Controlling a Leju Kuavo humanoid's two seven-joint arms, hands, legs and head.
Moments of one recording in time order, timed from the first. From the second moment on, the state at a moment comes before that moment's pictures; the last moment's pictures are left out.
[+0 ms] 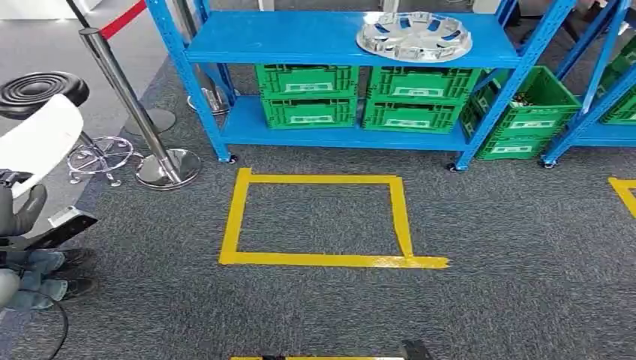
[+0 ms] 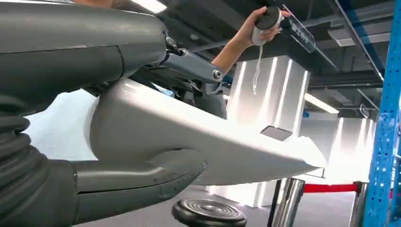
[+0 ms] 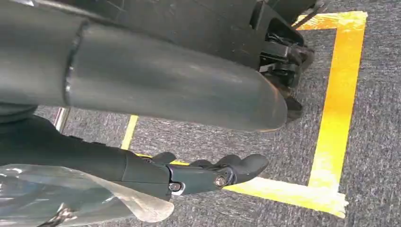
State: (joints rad) left arm -0.12 0.47 0.00 -1.42 -1.12 0.58 -0.08; right arm -0.08 0.18 0.37 -0.19 -0.18 -0.23 -0.08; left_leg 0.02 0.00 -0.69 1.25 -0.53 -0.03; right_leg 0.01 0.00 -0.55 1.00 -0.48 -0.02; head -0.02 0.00
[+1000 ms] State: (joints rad) left arm -0.12 0.47 0.01 -1.42 -1.12 0.57 -0.08; right arm -0.08 0.18 0.37 -0.19 -0.18 -0.24 -0.08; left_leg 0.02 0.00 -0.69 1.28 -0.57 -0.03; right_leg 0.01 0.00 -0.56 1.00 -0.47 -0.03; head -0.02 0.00
